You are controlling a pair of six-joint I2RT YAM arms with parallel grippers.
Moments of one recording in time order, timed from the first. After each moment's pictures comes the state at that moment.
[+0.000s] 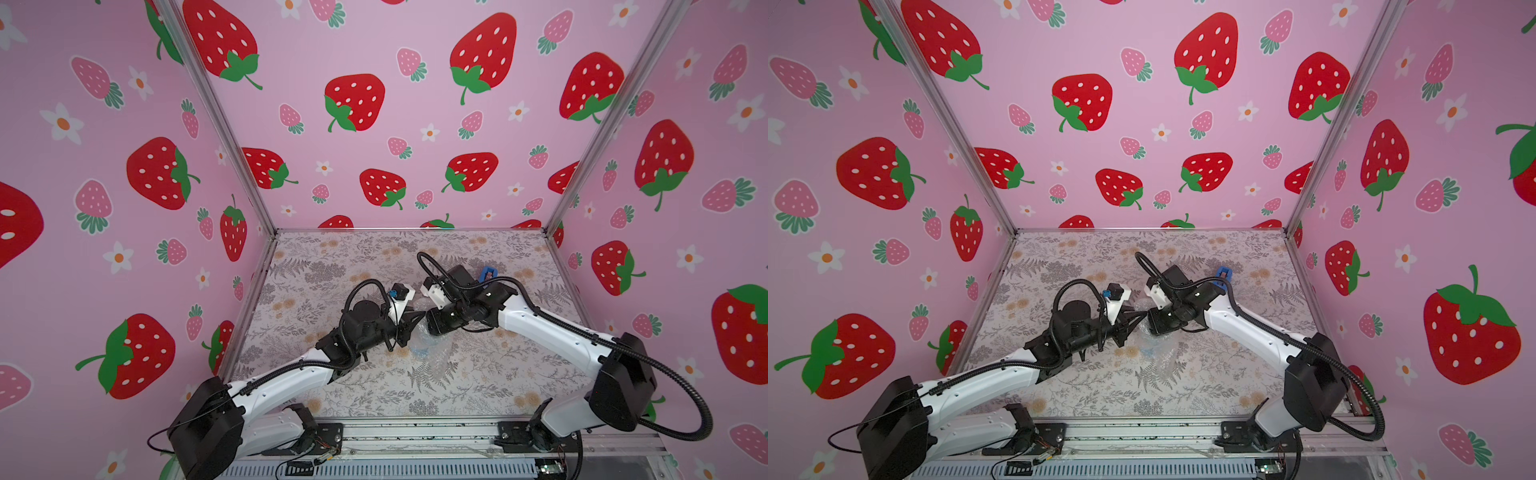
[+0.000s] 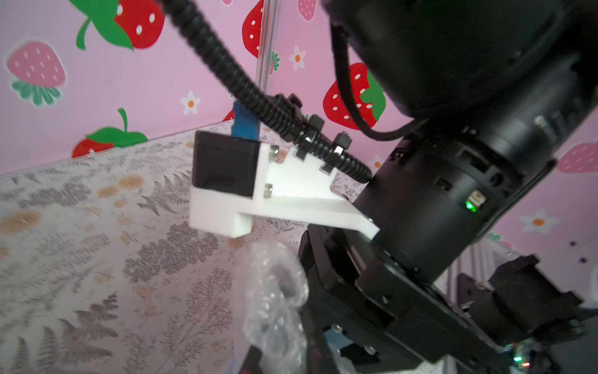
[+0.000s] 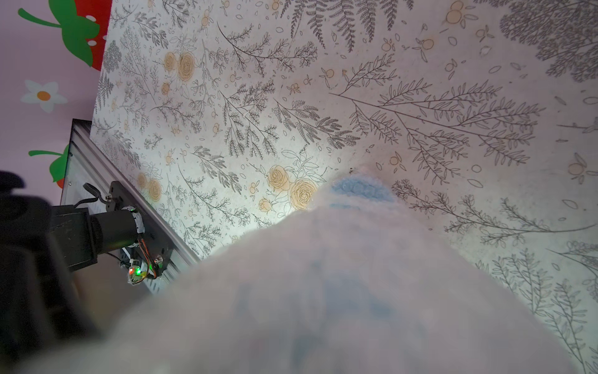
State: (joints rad) left arm -0.78 1.17 0.61 0.33 0.21 -0.16; right arm 0.85 1.50 1.21 -0.76 -0.33 0.35
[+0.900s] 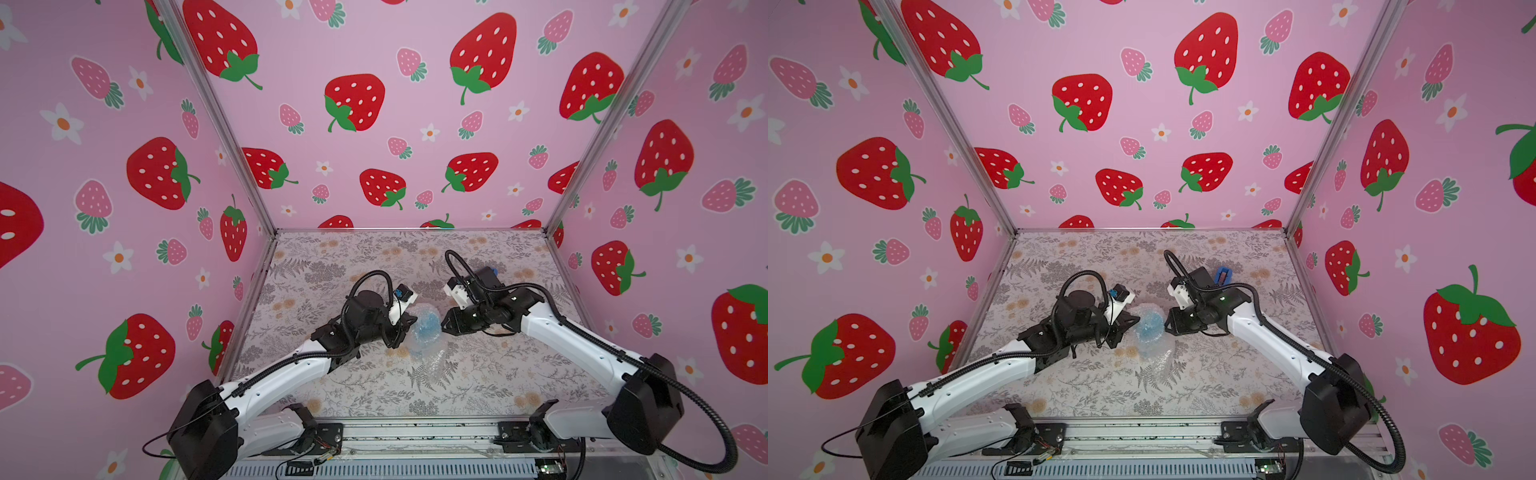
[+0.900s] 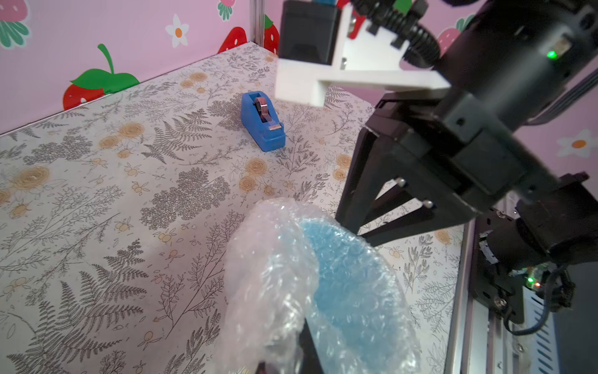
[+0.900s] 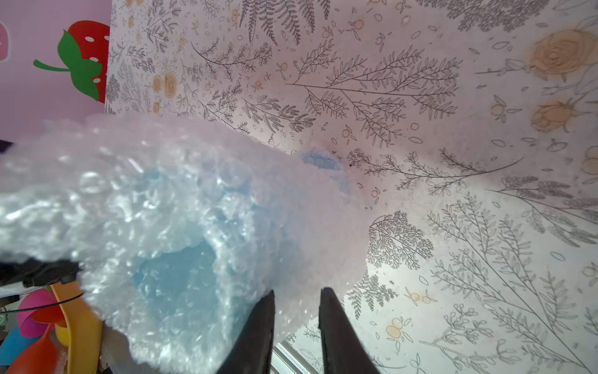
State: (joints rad) left arm -0.74 1.18 0.76 -0.07 0.29 0.01; right arm 0.71 1.36 1.07 -0.74 -0.40 0.38
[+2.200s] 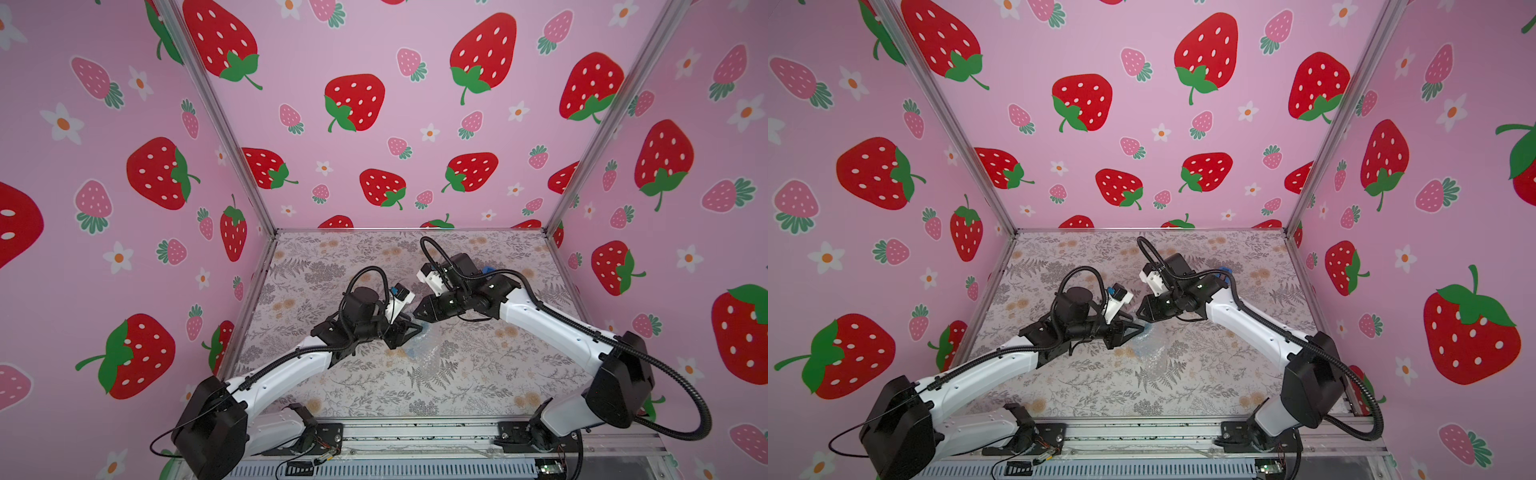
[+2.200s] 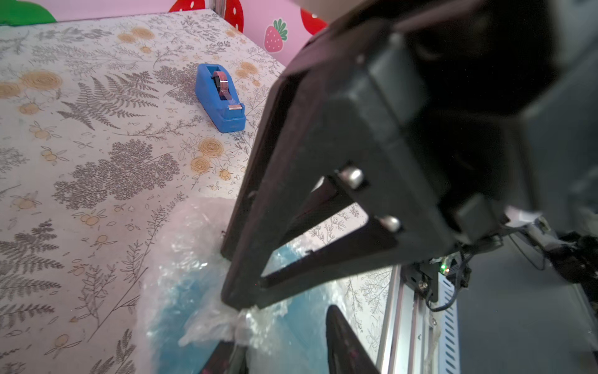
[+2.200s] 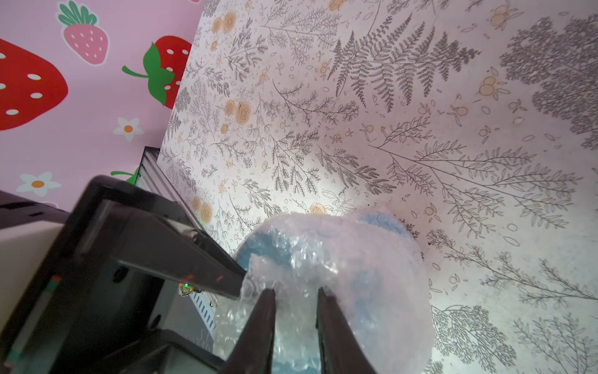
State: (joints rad) left arm -0.65 1.17 0.70 -0.04 0.53 -0.13; right arm 0.82 1.53 1.27 -0.67 -0.45 0.37
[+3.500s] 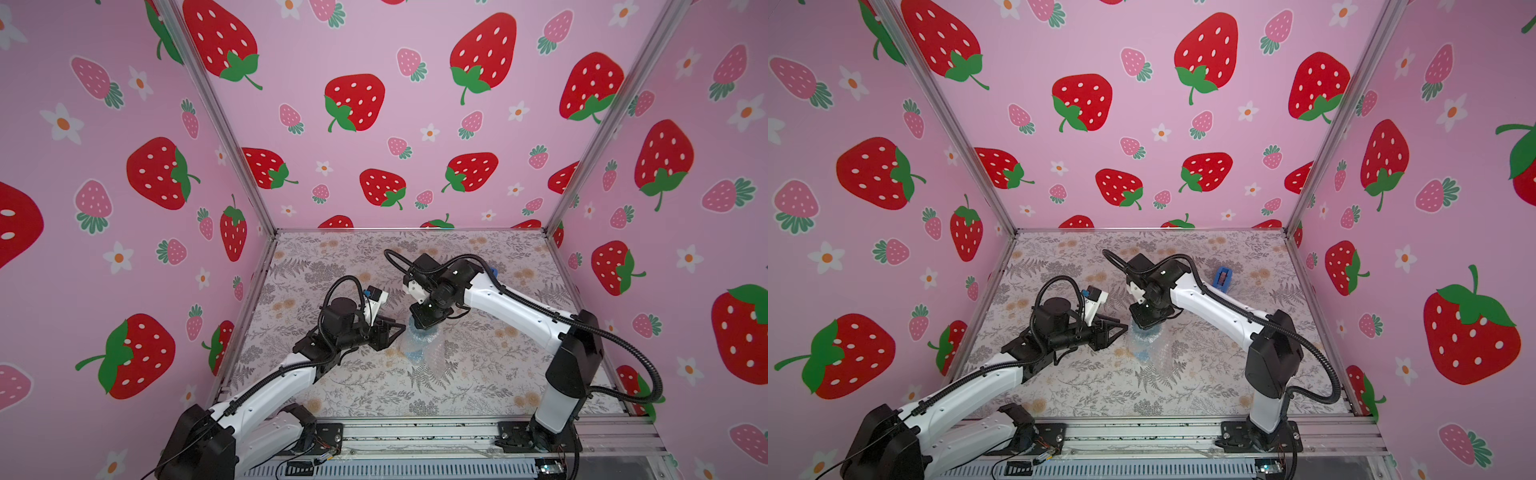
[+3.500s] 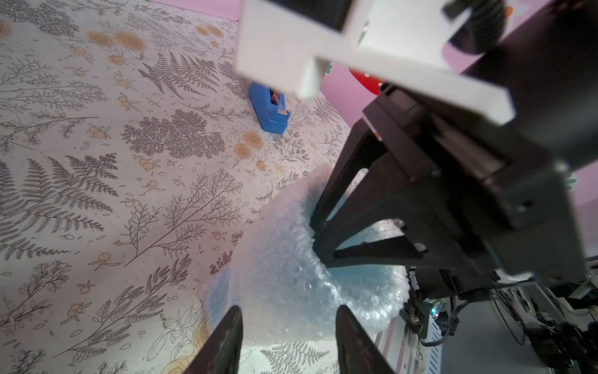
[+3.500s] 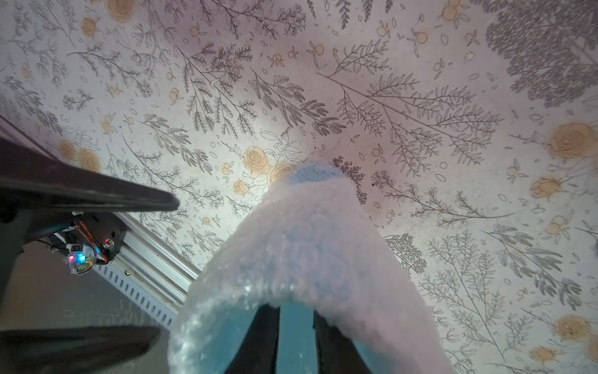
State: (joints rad) left arm -0.54 1.05 0.54 0.04 0.51 -0.35; right arm 0.95 1.79 1.67 -1.17 -0.16 0.26
